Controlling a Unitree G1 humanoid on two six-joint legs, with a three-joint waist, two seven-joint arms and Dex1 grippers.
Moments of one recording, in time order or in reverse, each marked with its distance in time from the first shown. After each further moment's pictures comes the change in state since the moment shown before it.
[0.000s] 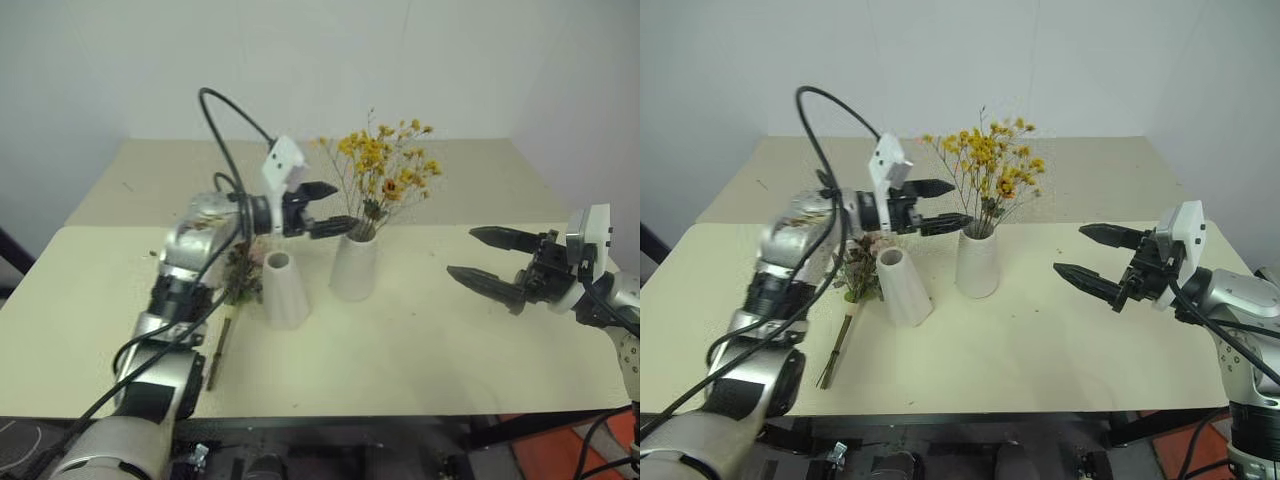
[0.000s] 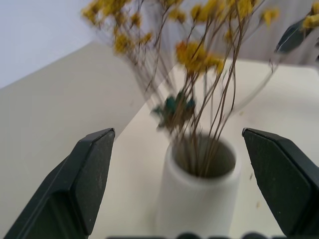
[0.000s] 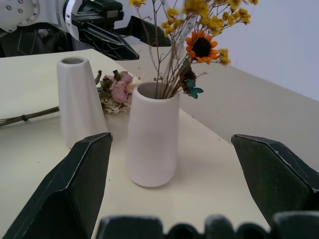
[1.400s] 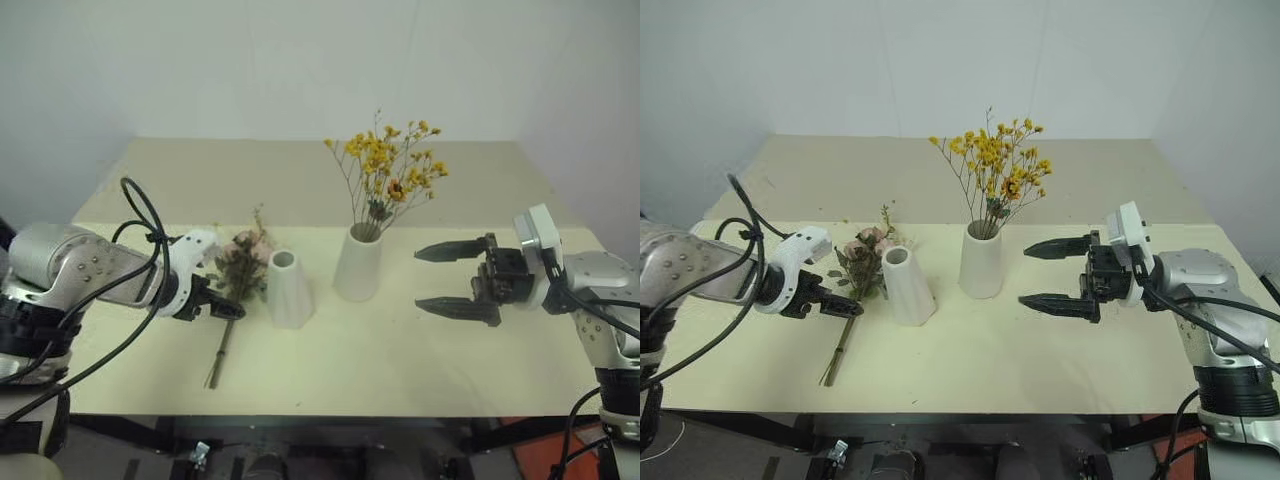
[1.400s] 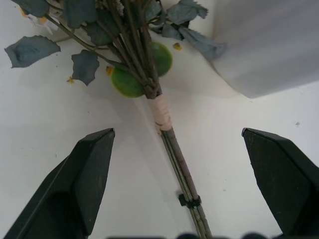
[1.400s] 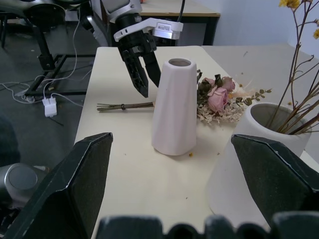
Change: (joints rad) left arm 0.104 0.500 -0.106 -0.162 -0.771 0.972 0.764; right arm -0.183 0.018 0.198 0.099 -0.018 -0.023 0.300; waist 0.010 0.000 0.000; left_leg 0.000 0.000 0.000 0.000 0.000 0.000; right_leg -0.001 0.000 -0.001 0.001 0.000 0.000
